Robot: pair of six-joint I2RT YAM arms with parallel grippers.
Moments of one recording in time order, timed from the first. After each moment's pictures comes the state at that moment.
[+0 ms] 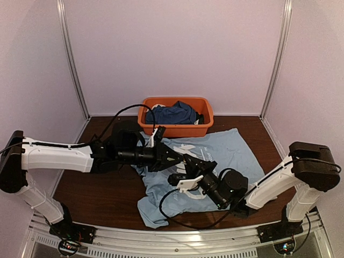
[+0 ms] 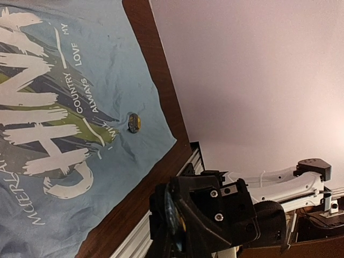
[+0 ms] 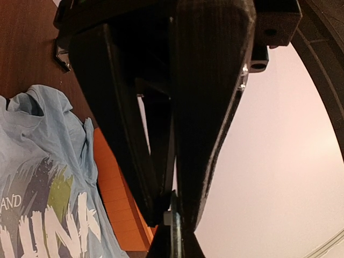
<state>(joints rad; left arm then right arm) -0.98 1.49 0.92 0.24 0.38 -1.10 1.26 1.71 0.55 1.36 0.63 -1.36</state>
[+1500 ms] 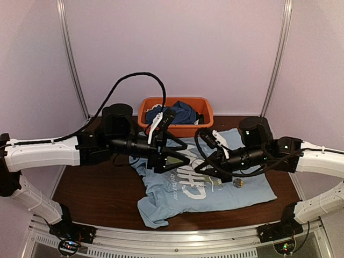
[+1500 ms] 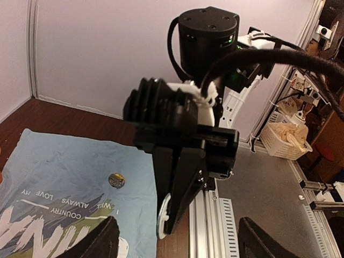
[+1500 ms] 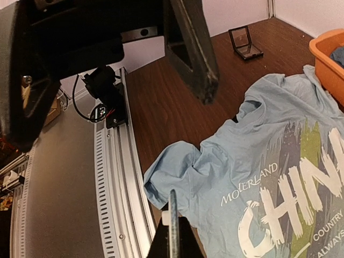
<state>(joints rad) -1.02 1.38 1.04 0.13 0.57 -0.17 0.98 1.11 0.91 -0.27 -0.41 0.12</state>
